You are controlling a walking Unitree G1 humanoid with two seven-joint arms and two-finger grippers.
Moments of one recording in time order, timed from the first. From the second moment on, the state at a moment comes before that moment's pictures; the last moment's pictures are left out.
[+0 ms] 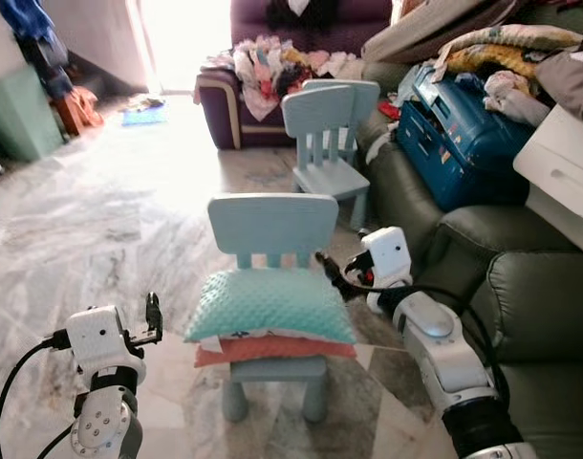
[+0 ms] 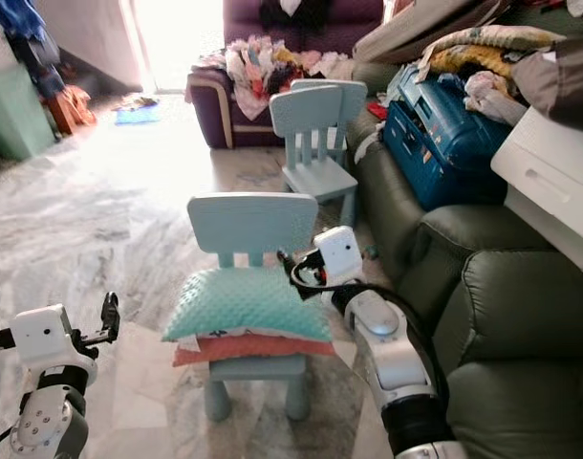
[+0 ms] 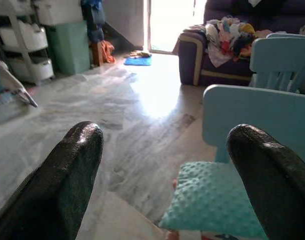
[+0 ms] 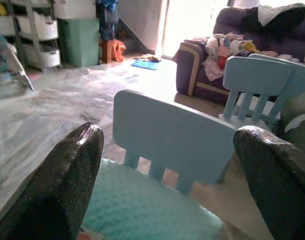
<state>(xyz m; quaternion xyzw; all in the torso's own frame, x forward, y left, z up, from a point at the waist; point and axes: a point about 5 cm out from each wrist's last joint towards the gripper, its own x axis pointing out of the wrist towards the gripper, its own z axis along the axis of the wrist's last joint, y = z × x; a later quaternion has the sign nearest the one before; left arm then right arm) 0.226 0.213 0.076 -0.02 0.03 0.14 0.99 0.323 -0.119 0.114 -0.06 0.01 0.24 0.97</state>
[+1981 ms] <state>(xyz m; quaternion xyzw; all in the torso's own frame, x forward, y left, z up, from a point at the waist) 0.216 0.226 0.068 -0.06 0.07 0.18 0.98 0.316 -0.105 0.117 -0.04 -0.01 0.27 0.96</state>
